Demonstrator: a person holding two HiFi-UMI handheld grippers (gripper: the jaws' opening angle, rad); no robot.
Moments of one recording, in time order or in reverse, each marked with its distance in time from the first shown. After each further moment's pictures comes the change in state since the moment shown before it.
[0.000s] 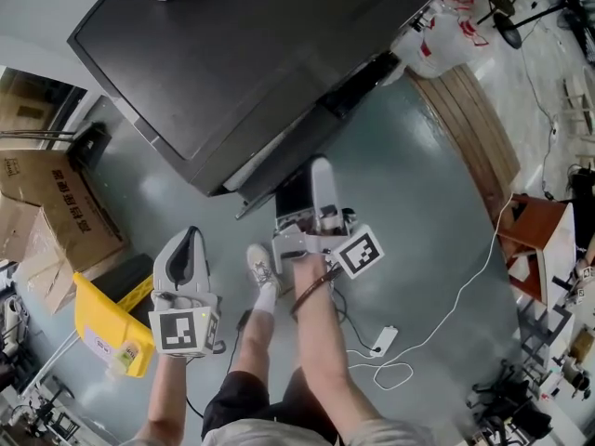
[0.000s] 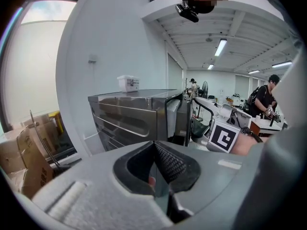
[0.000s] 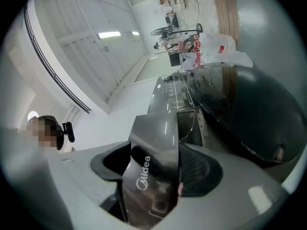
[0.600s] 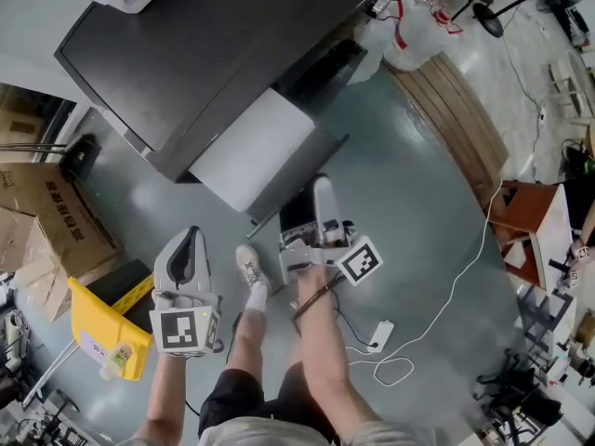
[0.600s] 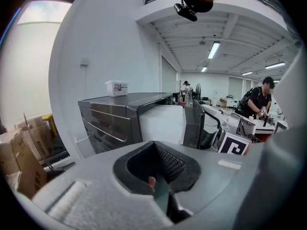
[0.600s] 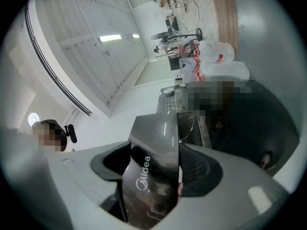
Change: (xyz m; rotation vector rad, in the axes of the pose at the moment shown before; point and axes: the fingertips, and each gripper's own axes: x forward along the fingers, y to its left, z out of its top) left arm -0.011 -0.056 0.014 0.028 -0.029 -0.059; right arm -0.066 0.019 0.044 0.002 -0.016 -0.006
